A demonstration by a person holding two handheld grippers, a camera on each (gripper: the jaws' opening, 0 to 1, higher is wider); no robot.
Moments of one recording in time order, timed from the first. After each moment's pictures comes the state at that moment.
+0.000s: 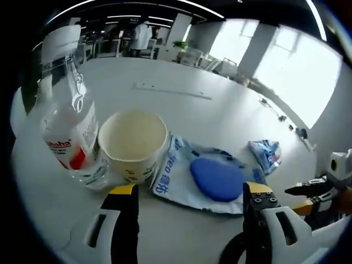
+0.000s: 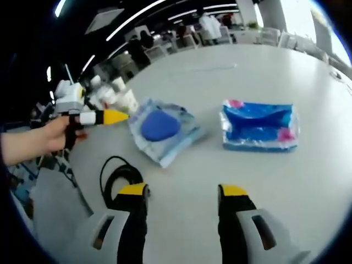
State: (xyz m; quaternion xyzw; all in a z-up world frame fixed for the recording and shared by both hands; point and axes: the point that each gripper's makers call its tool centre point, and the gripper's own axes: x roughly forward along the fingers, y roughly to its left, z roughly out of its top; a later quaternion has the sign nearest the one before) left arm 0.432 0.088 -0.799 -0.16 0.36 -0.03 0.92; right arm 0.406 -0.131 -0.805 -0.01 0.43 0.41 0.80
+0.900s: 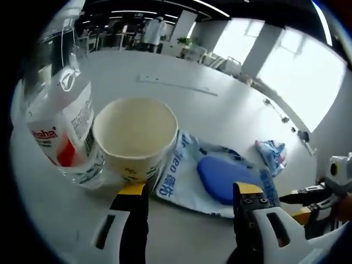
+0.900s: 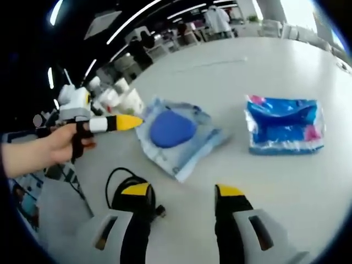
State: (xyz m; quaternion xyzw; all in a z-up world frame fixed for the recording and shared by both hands) left arm 0.440 0.092 -0.816 -0.19 0.36 -0.02 0.91; right arm 0.408 -0.092 -0.816 0.03 0.45 0.42 0.79
